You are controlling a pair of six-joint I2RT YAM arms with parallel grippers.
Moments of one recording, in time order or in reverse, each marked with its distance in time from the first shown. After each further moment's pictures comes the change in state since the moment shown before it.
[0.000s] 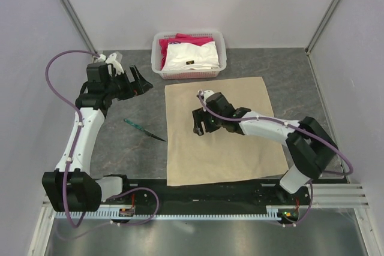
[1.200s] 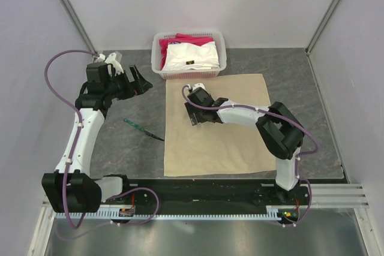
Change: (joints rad) left arm 0.000 -0.008 0.000 0.007 -0.003 0.002; right arm 0.029 0.381 0.322 -0.098 0.362 -0.008
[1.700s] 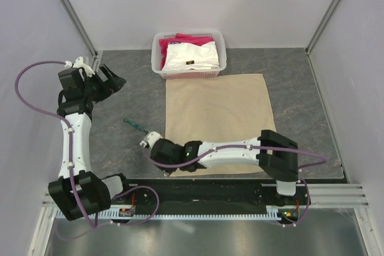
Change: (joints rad) left arm 0.284 -0.039 -0.039 0.051 0.014 -0.023; right arm 0.544 -0.104 0.027 -0.065 -0.048 -0.025
